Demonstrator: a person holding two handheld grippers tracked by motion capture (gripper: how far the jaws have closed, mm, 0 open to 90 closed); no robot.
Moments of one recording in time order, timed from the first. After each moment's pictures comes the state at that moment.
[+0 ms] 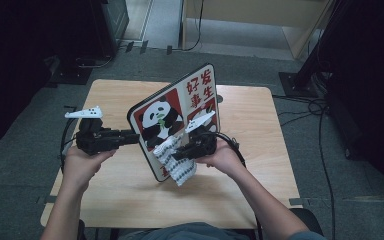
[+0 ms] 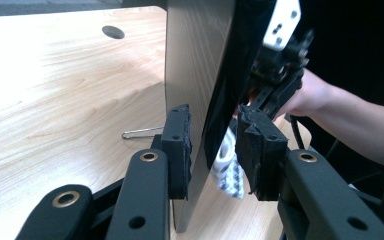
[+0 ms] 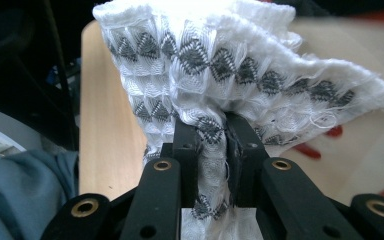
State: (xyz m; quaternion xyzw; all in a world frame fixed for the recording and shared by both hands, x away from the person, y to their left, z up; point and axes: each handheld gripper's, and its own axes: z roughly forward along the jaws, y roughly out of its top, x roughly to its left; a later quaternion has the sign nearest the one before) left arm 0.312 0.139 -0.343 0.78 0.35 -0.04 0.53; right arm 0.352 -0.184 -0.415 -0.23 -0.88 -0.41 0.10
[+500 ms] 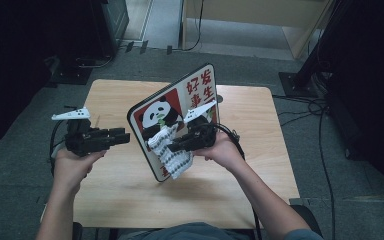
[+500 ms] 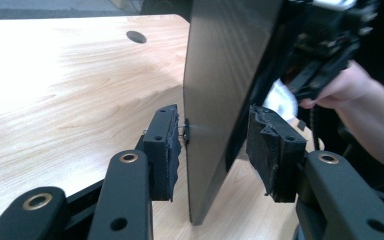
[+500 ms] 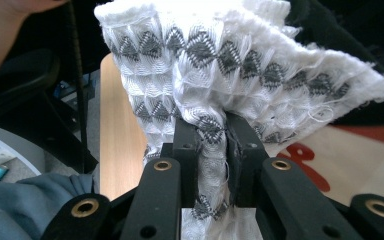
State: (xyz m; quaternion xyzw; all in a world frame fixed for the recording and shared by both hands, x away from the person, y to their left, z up) left arm 0.315 0.159 -0.348 0.76 0.37 -0.02 0.53; right arm 0.350 -0.178 -0.373 -0.22 -0.87 -0.44 0.09
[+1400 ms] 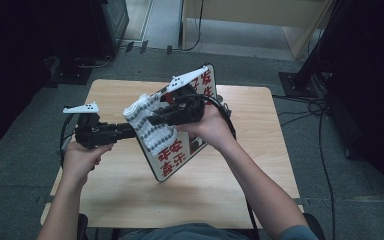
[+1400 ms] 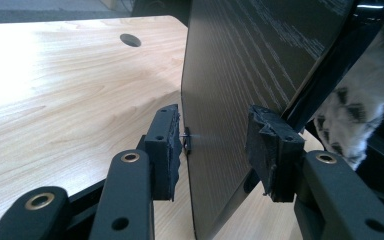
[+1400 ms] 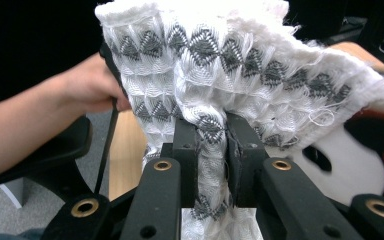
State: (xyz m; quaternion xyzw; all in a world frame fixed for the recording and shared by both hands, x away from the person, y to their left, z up) left arm 0.335 0.148 -0.356 0.76 0.36 -0.03 0.54; right arm 0.357 -0.137 -0.272 -0.18 -0.86 -0.48 0.04
